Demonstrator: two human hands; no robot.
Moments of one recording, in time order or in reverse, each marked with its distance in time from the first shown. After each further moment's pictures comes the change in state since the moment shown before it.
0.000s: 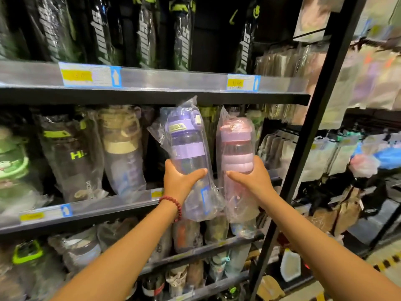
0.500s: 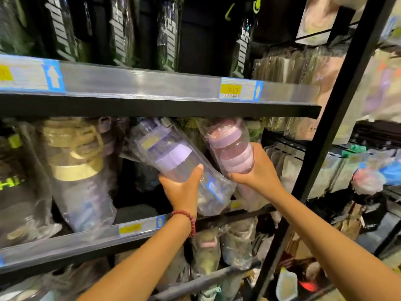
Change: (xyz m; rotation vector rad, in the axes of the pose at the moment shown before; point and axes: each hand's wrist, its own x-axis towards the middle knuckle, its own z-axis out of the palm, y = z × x) left_hand 0.065 -0.011 0.095 -0.433 0.363 -0.090; right_hand 0.111 0.022 -0.035 -0.331 0.006 -0.269
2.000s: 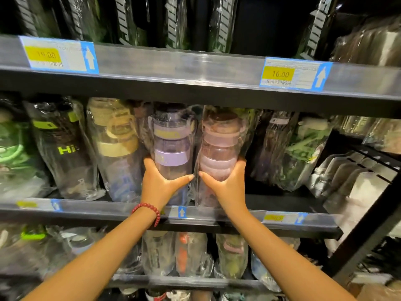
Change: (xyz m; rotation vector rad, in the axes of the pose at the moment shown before) left_hand 0.057 0.010 -0.092 0.844 0.070 0.351; right_hand -0.009 -0.025 0.140 0.488 -0.046 0.125
